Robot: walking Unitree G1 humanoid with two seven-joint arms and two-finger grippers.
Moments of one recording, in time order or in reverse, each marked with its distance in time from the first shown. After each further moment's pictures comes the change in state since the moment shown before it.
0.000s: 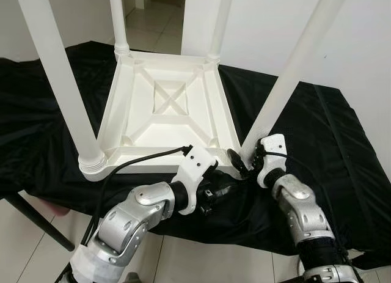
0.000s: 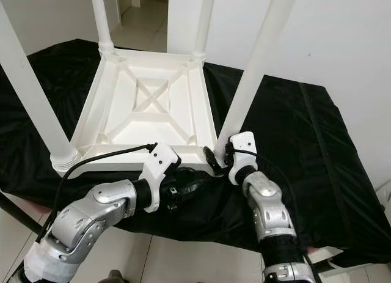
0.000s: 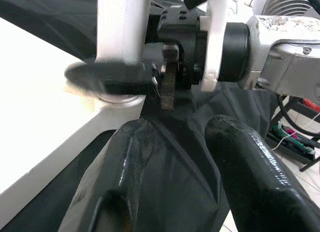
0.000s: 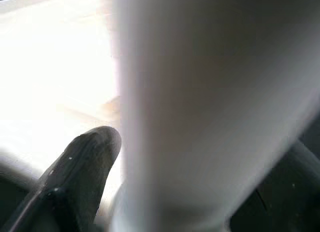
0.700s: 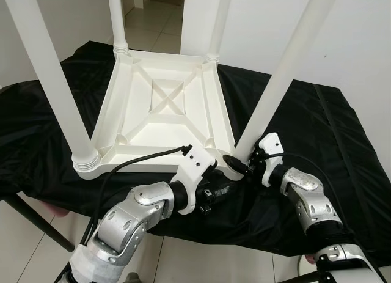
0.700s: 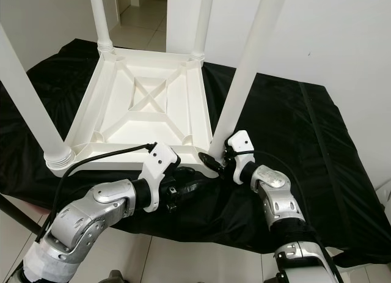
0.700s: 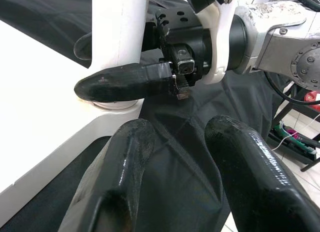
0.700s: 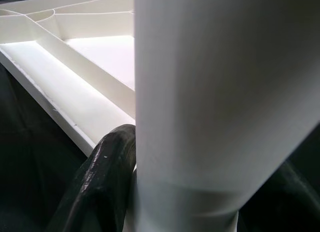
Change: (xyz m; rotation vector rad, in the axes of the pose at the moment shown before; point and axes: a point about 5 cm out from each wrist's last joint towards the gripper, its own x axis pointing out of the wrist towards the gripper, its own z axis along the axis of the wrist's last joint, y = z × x) left arm -0.001 0.001 0.000 0.000 0.004 0.002; right arm 0.005 -0.011 -0.005 -0.041 -0.018 0.291
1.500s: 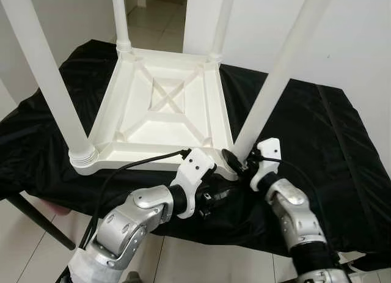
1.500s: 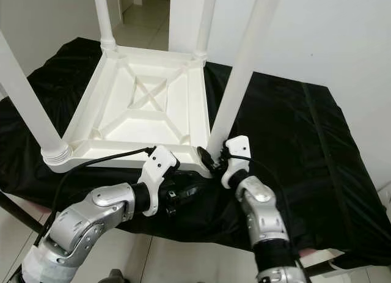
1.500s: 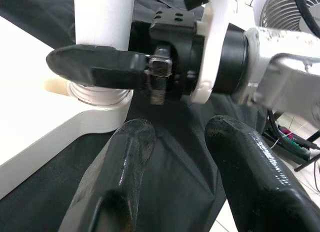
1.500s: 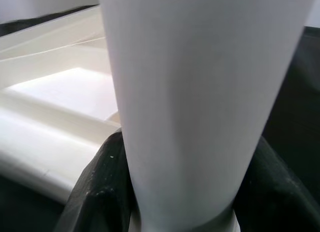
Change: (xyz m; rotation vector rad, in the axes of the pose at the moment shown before) left arm -0.002 -0.004 -0.004 -0.024 0.009 -0.008; right arm 0.005 0.033 0.003 0.160 -0.081 -0.467
